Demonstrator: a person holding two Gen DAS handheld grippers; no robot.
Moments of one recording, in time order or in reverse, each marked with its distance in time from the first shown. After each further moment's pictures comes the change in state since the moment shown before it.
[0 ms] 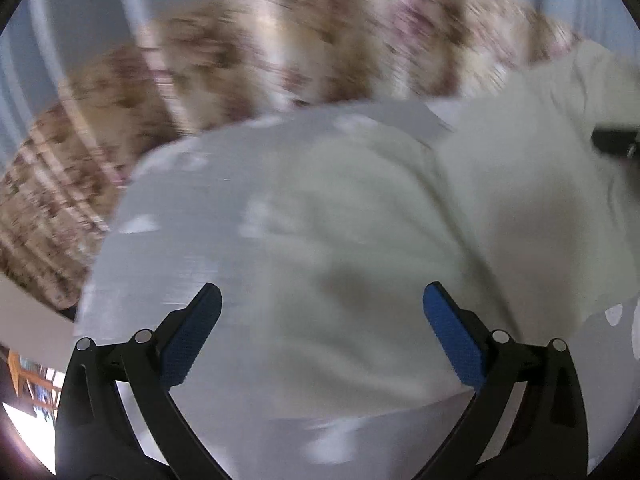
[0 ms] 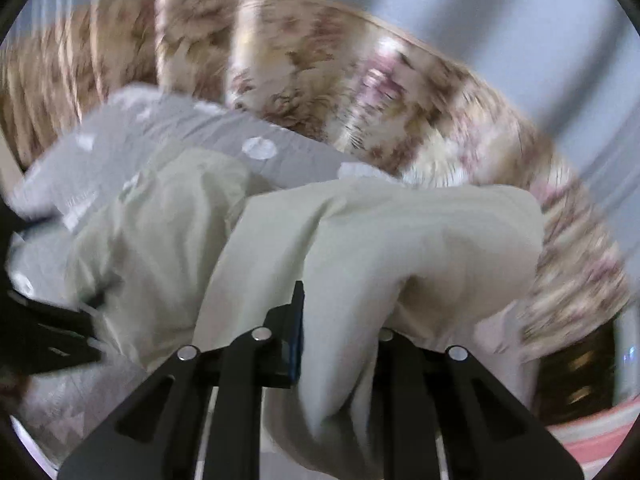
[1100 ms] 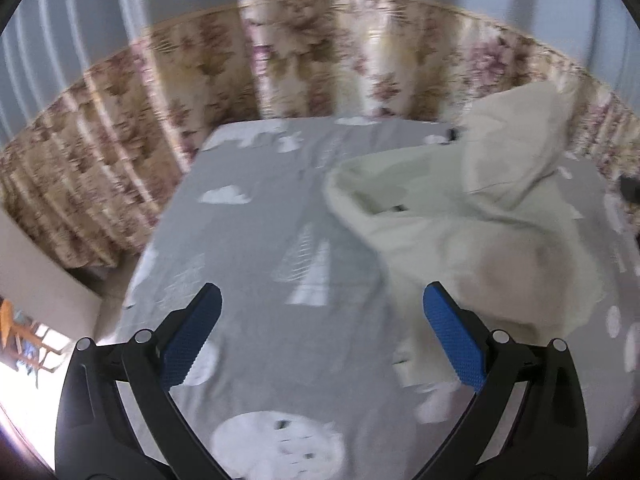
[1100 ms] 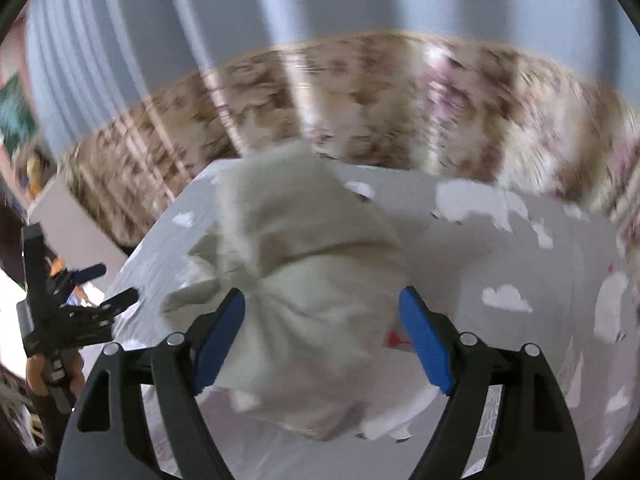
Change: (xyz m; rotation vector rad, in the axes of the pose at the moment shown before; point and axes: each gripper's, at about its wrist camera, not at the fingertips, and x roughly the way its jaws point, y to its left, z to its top) left arm -0.020 0.089 -0.014 -0.135 0.012 -0.013; right arm 0.001 -0.067 -0.031 0.330 -0.176 0.495
